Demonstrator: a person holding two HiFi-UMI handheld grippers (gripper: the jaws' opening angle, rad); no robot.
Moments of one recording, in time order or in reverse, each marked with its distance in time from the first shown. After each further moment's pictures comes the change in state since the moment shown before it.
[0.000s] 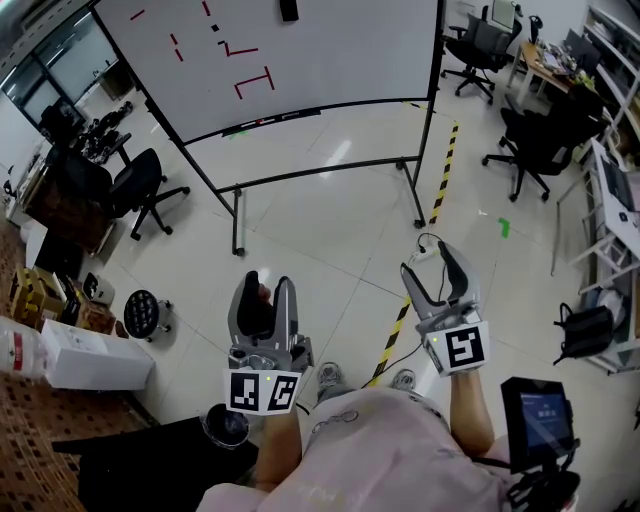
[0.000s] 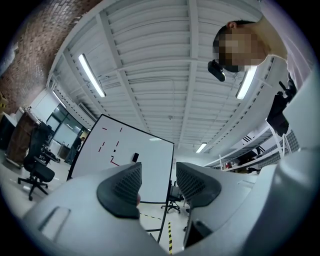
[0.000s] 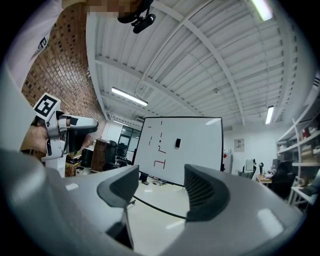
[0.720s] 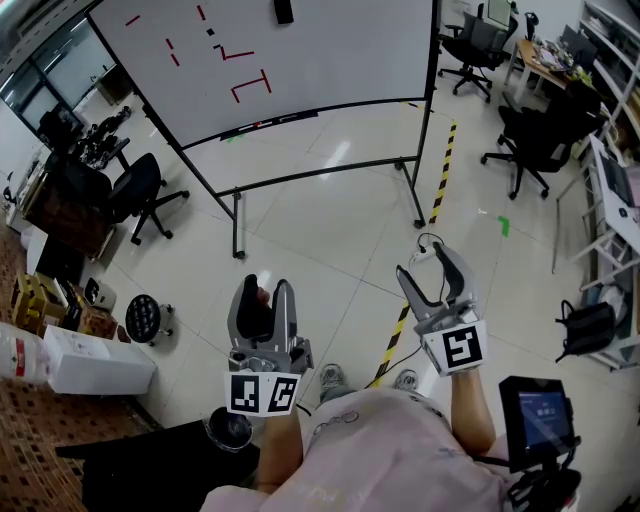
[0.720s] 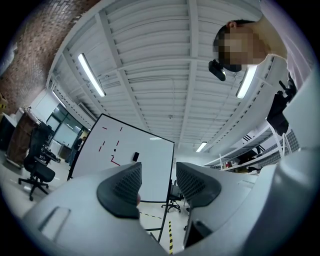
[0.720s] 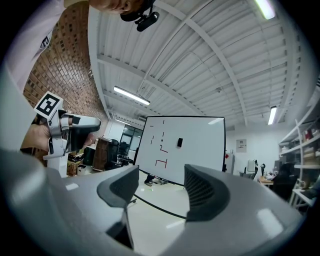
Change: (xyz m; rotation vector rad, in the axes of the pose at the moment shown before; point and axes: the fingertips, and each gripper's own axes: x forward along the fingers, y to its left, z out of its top) left arm 0.001 -0.001 -0.003 0.002 0.008 0.001; right arm 0.002 0.005 -0.001 0.011 0.021 0.022
